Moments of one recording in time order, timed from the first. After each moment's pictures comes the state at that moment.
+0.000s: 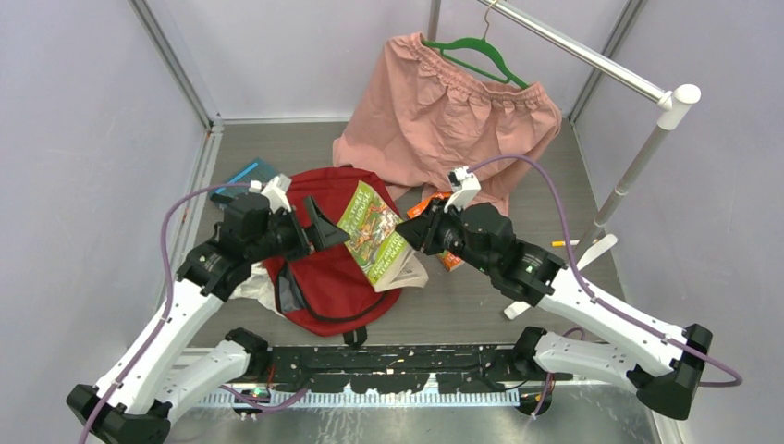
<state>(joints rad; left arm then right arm) -0.47 0.83 0.94 -0.65 0.25 -0.77 0.92 0.92 0.93 -0.27 0.15 0.71</state>
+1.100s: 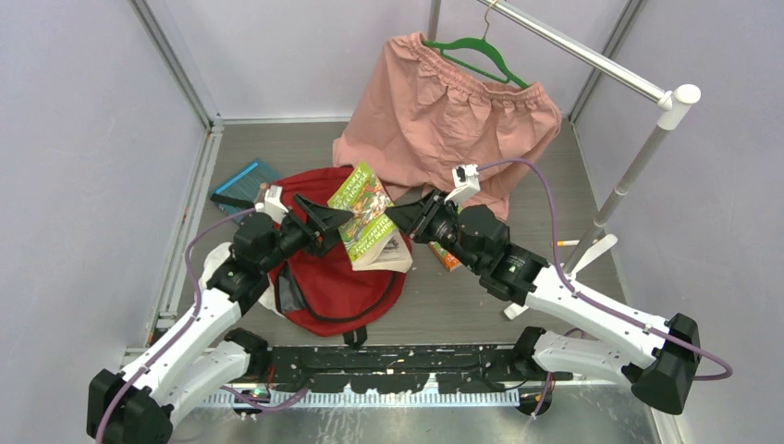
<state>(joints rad) -0.45 0.81 0.53 0.08 0.29 -1.35 0.92 1.00 0.83 0.07 0.20 0.91</state>
